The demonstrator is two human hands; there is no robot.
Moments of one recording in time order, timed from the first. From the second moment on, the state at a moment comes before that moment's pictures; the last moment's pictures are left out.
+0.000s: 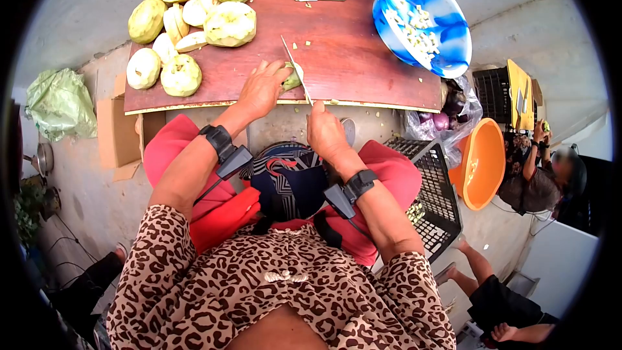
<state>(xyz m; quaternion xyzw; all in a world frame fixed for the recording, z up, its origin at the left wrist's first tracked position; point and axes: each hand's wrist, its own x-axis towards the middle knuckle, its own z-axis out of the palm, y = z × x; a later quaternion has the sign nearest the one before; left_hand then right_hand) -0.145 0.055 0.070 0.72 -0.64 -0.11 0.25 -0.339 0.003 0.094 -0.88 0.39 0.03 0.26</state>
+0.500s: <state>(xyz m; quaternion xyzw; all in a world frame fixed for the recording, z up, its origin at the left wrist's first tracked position) -0.146 0.056 0.061 0.73 -0.63 -0.07 0.26 -0.346 0.007 0.143 -0.91 0.35 0.04 0.23</state>
